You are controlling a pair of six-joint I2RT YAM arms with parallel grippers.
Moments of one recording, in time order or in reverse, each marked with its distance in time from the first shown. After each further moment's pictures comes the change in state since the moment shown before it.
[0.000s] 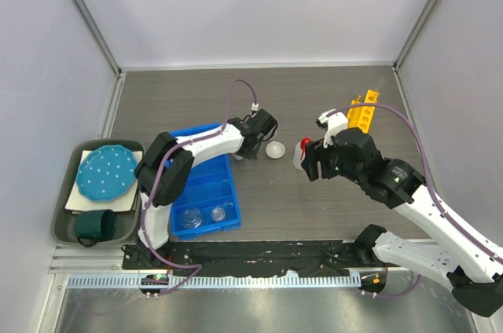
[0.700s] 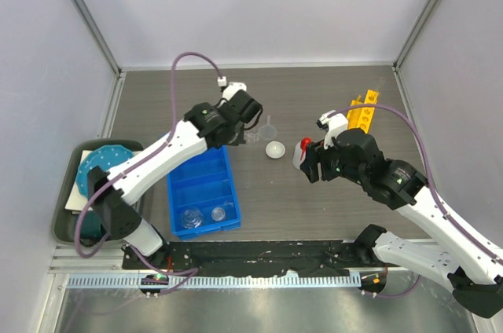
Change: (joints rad) left arm -0.070 -0.346 0.207 -0.399 -0.151 -0.266; right arm 0.000 -0.013 0.004 -0.010 -0.053 0.022
